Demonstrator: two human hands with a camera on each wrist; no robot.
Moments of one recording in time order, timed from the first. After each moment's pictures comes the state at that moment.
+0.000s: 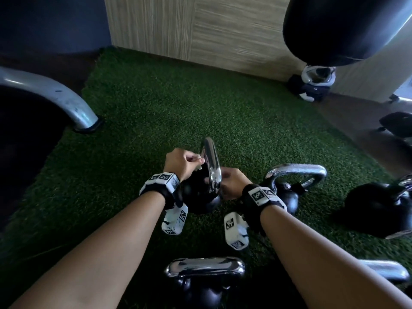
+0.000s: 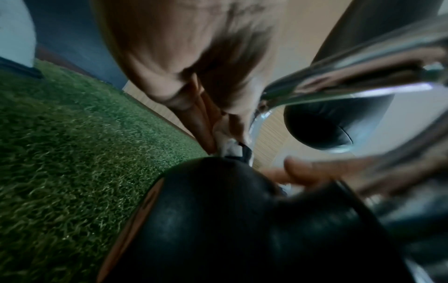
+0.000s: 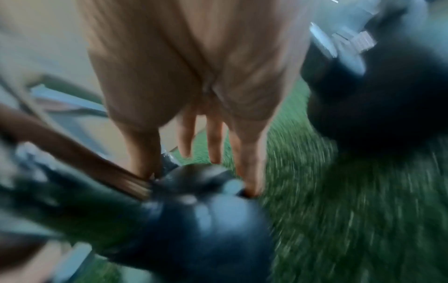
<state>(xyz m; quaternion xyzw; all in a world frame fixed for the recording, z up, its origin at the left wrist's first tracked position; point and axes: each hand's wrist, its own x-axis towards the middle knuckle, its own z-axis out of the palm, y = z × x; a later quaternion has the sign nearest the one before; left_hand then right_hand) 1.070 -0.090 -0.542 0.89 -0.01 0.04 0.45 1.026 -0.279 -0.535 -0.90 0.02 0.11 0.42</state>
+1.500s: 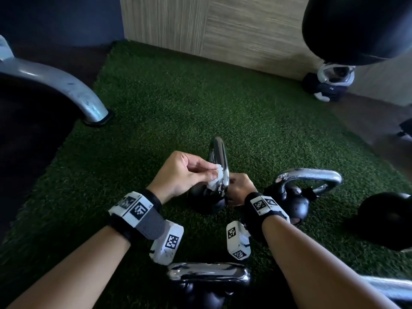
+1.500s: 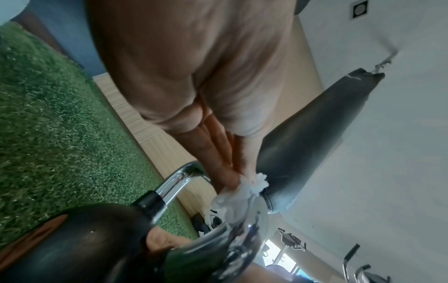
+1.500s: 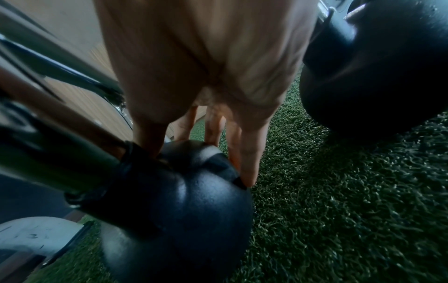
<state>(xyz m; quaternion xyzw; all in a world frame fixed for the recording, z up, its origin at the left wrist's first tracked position) 0.998 -0.067 -0.497 0.74 -0.14 -0.04 0.66 1.026 -0.271 -0.555 -0.87 0.09 0.09 0.47</state>
